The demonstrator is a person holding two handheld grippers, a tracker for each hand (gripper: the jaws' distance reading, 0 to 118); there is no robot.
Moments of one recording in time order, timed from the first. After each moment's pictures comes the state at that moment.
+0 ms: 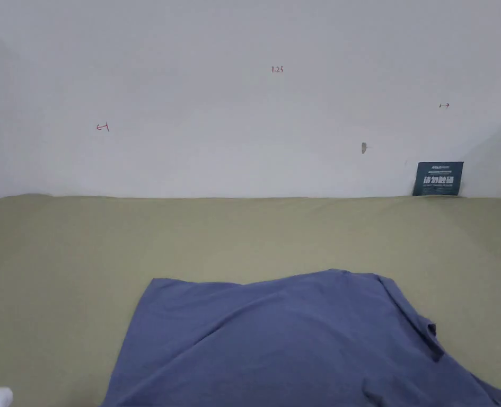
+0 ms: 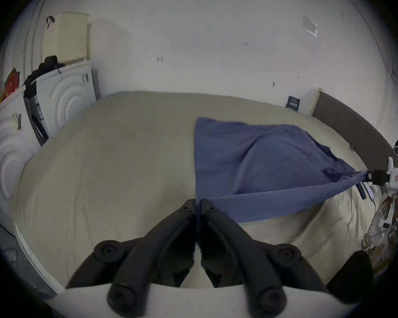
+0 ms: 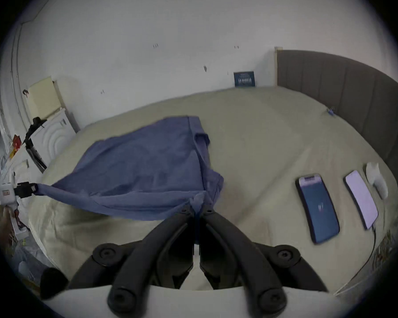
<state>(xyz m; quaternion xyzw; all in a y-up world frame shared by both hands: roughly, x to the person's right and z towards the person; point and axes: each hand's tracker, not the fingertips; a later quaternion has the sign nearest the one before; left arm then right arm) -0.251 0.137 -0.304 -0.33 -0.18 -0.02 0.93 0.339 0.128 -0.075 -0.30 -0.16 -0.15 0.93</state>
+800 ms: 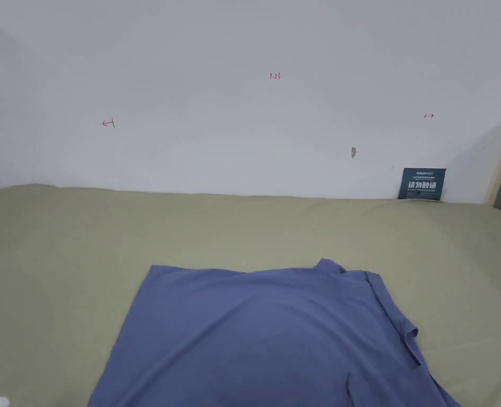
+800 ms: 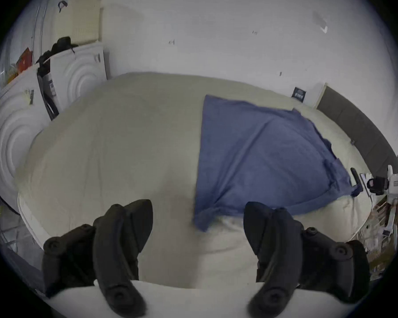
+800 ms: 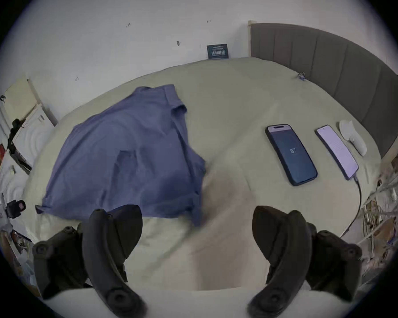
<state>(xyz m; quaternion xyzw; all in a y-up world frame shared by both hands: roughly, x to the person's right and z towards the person) -0.262 0.159 -0.233 -0.37 -0.15 -0.01 0.92 0.316 0.132 -0.037 -0.38 -0.23 -0.18 0.88</state>
